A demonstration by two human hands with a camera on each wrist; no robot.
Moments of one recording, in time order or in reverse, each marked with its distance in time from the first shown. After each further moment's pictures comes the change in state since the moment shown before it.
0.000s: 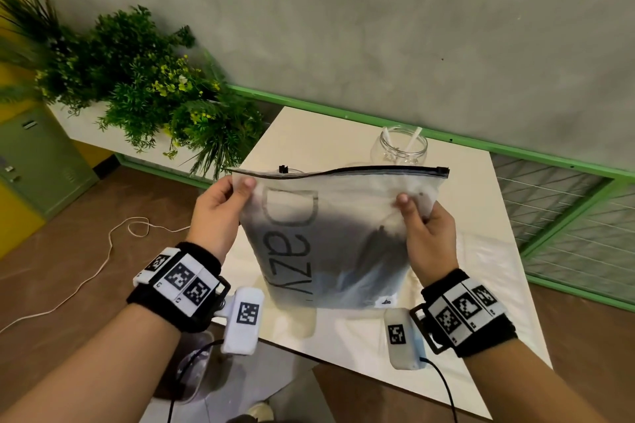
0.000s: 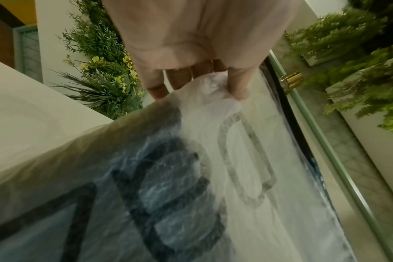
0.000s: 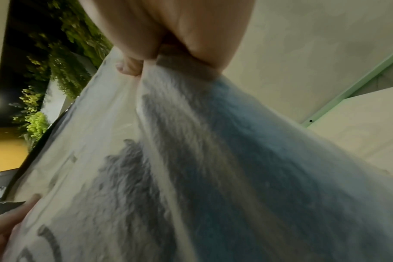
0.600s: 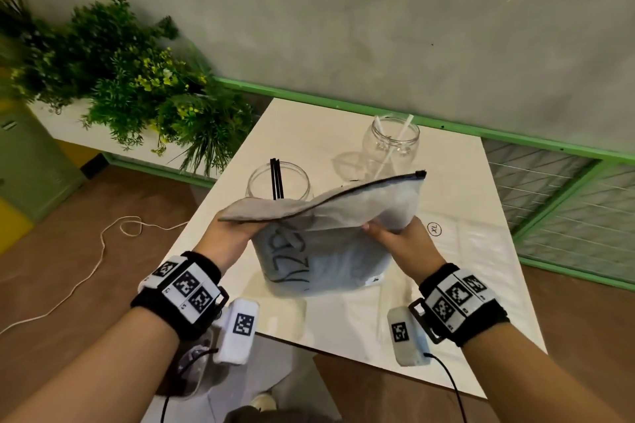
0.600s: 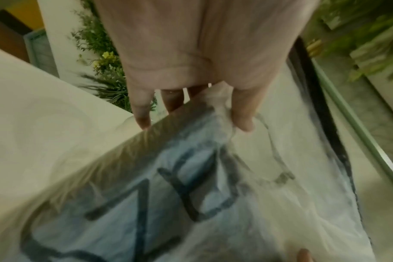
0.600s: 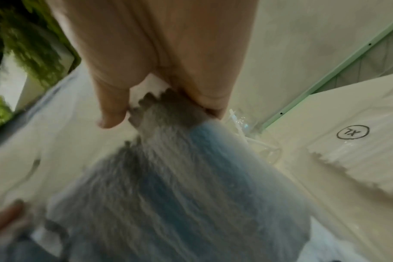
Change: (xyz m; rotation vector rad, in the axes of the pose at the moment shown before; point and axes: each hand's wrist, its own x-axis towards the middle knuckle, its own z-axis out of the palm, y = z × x) left_hand -0.007 -0.031 0.002 0.102 -0.231 -0.088; right_hand -0.012 0.015 -0.008 -0.141 -0.325 0.213
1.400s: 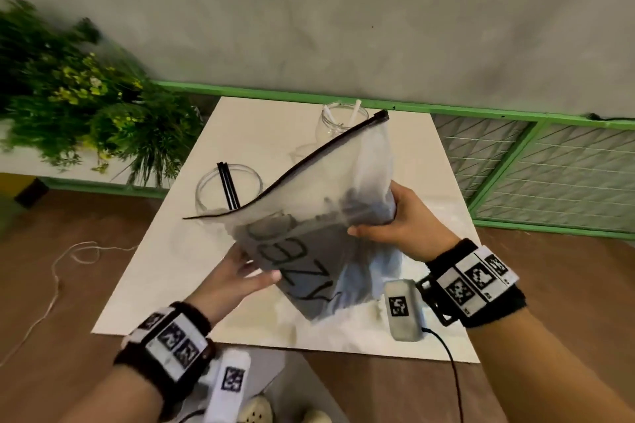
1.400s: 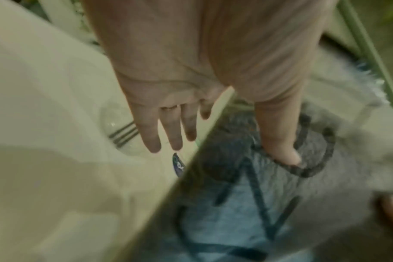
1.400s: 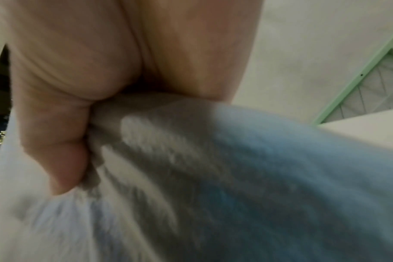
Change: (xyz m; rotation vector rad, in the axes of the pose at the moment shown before) left_hand -0.032 -0.032 0.041 0.008 -0.340 -0.286; right_hand -0.018 -0.040 -0.059 -0.005 -0.191 -0.087
